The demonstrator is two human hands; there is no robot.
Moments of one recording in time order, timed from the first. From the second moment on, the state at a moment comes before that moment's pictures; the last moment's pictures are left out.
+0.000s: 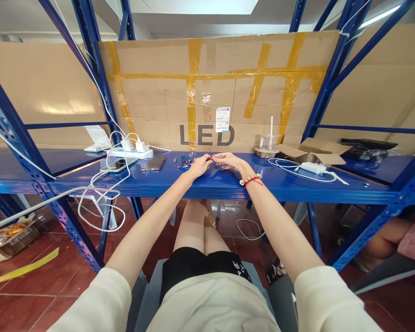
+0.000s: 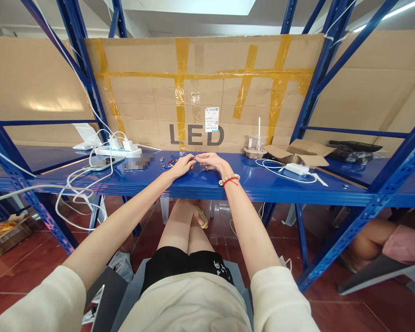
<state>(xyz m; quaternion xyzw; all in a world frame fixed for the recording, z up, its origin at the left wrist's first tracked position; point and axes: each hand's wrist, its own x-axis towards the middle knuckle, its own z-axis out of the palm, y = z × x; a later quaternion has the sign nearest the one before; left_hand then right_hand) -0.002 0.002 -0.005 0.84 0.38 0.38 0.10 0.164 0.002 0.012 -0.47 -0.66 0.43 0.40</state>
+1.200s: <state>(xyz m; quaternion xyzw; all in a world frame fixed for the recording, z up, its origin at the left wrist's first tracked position) -0.002 0.007 -0.009 0.82 0.38 0.41 0.10 0.158 0.001 0.013 -0.50 -0.66 0.42 0.38</state>
